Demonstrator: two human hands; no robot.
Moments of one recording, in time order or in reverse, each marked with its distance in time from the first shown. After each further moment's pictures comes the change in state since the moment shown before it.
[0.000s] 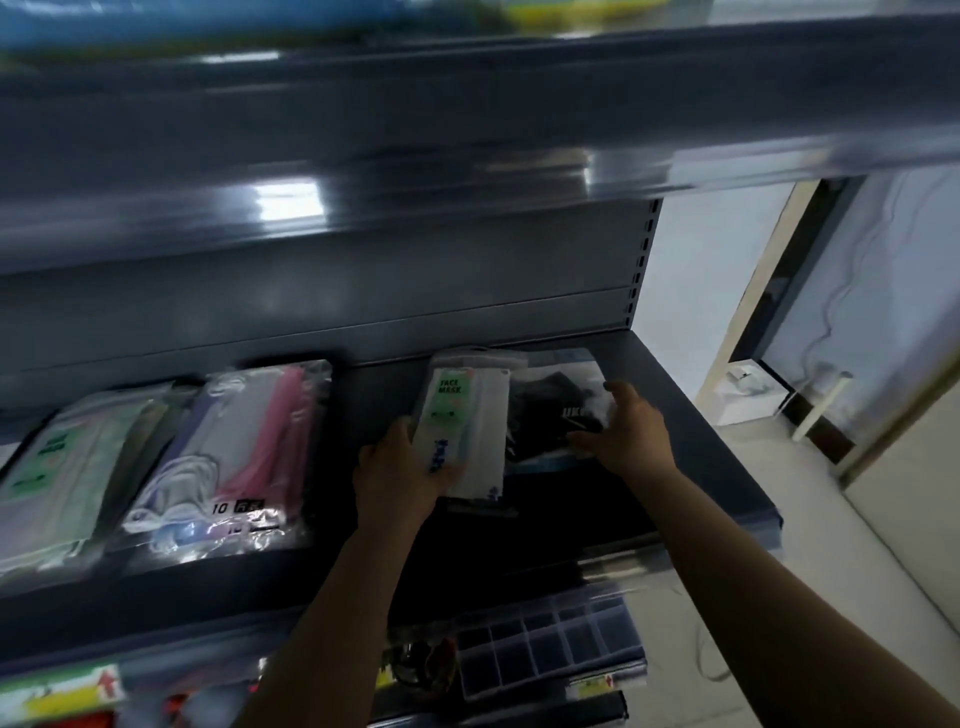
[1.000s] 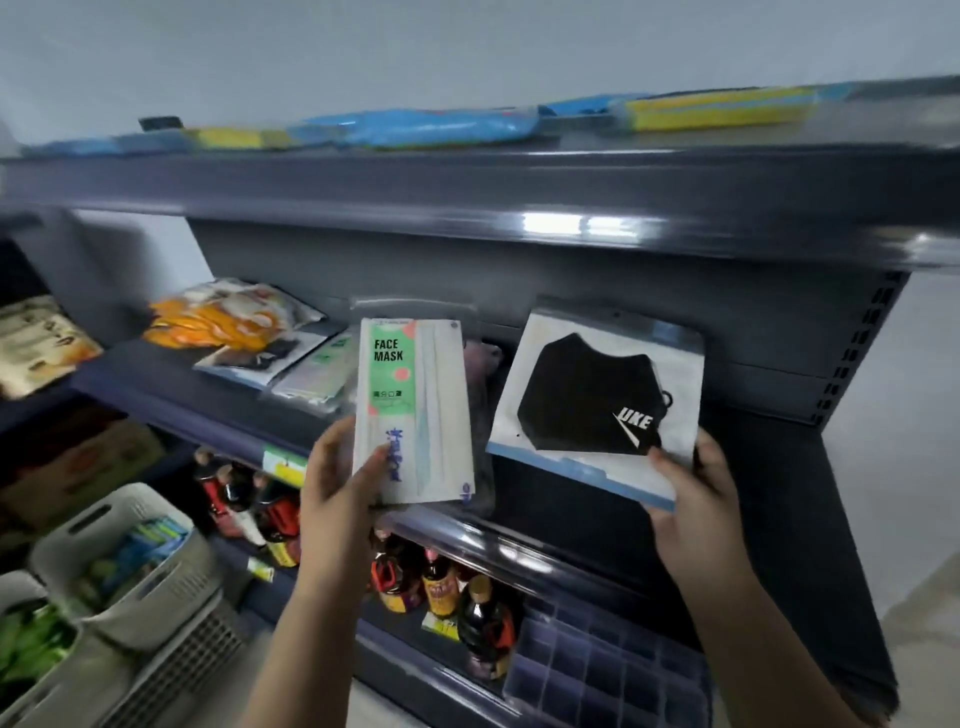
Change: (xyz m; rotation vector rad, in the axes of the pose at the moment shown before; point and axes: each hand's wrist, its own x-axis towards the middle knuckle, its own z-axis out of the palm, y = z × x) left_hand -0.173 0.005 -0.060 -1.186 0.798 -0.174; right_hand -0.048 -0.018 -0.020 1.197 -0.462 -0.137
